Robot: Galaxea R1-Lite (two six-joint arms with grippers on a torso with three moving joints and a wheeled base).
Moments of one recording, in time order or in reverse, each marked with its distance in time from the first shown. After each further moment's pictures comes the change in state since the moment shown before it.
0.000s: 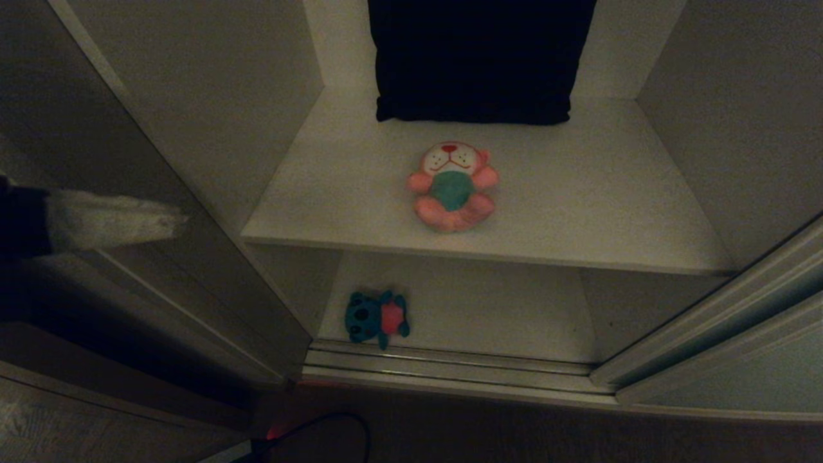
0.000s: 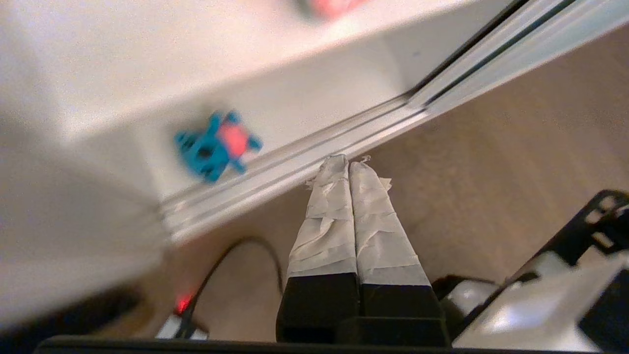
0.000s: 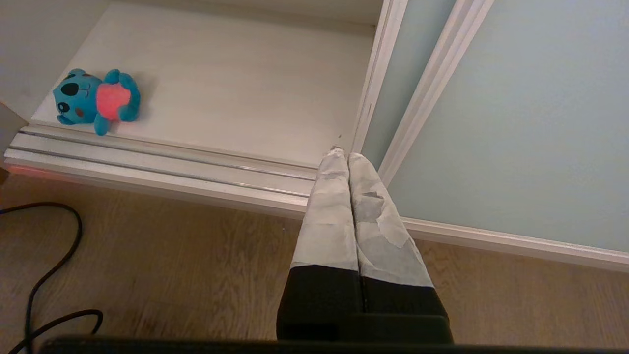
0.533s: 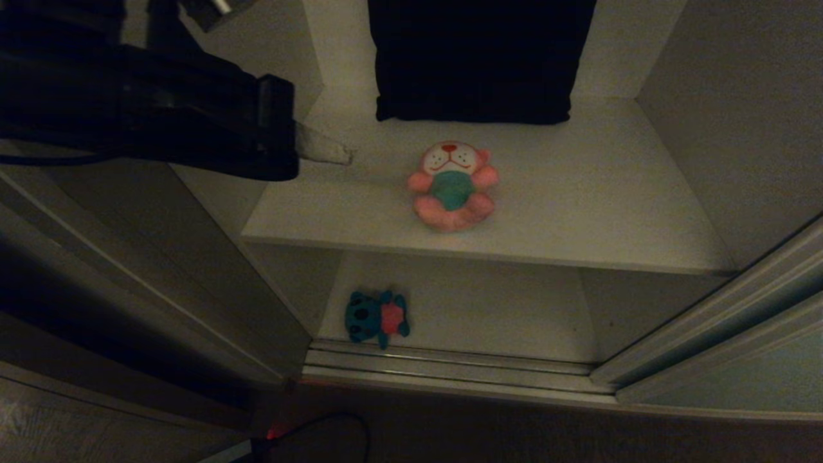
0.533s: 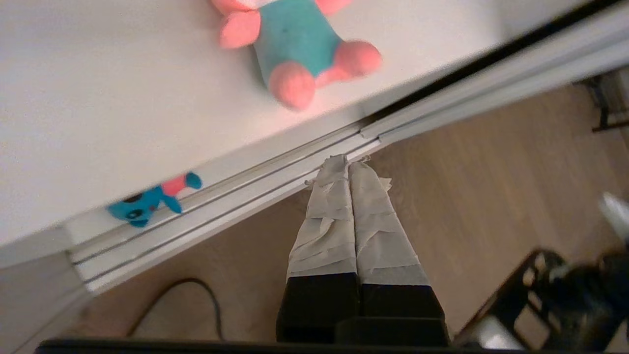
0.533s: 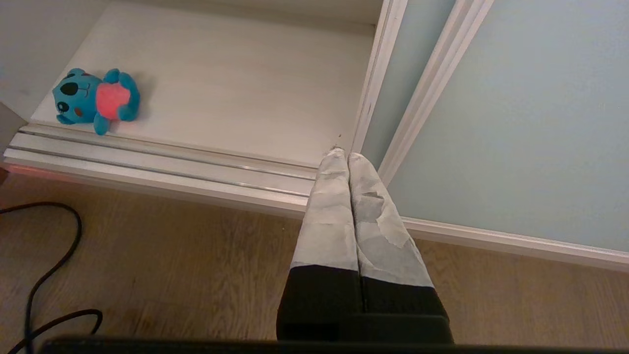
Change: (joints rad) left arm -0.171 0.452 -0.410 -0.009 0.073 -0.205; right arm 0.000 0.000 0.000 0.000 -0.001 0.000
